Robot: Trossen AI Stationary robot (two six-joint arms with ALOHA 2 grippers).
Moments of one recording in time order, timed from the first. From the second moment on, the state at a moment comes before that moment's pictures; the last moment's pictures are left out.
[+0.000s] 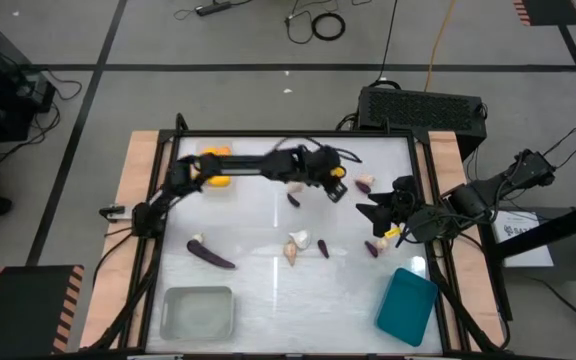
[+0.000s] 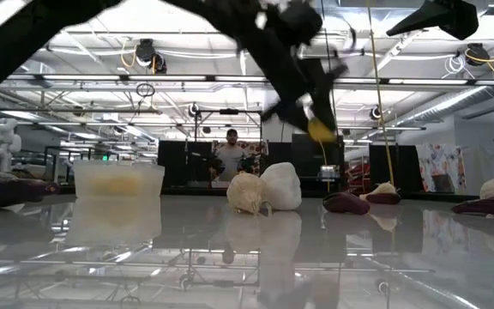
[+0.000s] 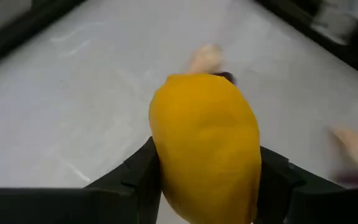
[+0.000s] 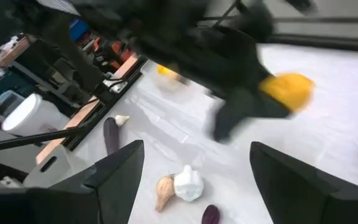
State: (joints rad) left arm 0.19 2.21 1.95 -0.54 -0.11 -0.41; right arm 0.48 0.95 0.97 -0.73 0.82 1.20
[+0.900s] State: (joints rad) left arm 0.30 1.23 1.58 -1.36 -0.27 -0.37; right arm 0.37 1.15 0.97 -0.48 0.86 1.05
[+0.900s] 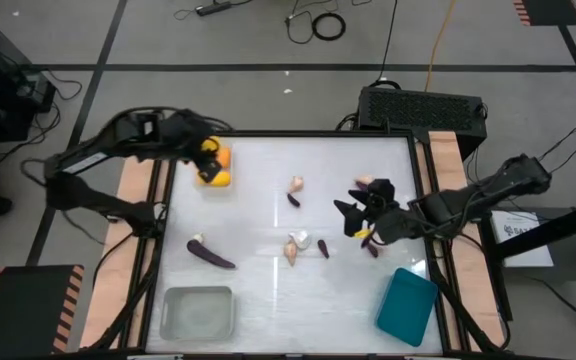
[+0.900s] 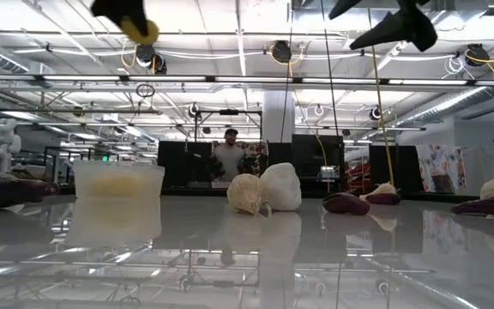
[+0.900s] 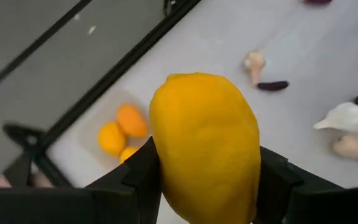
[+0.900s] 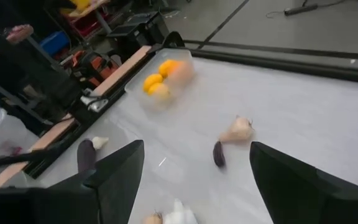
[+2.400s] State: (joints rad) left arm 0.63 1.18 0.71 -0.64 -0.21 -0.58; right arm 0.29 1.19 0.97 -0.32 0.57 0.90
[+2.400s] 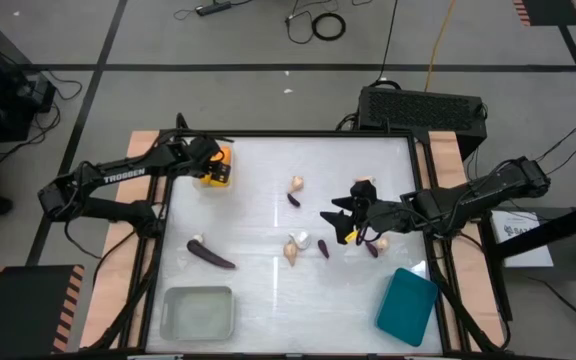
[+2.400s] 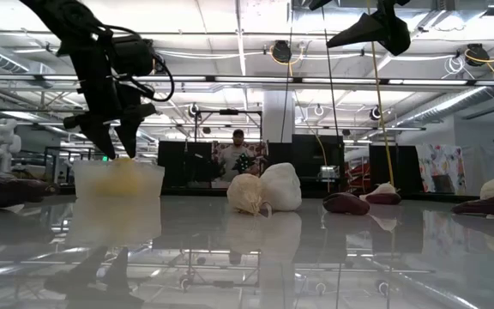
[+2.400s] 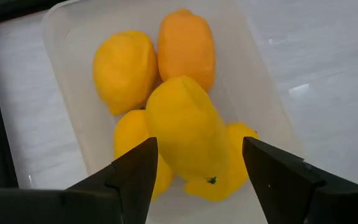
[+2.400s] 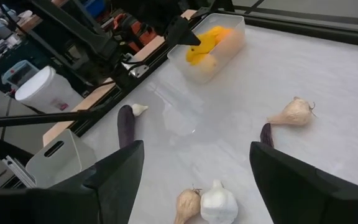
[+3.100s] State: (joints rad) left arm 0.65 1.18 0.71 -0.63 -0.24 -0.57; right arm 0.29 1.19 0.97 -0.33 0.58 0.87
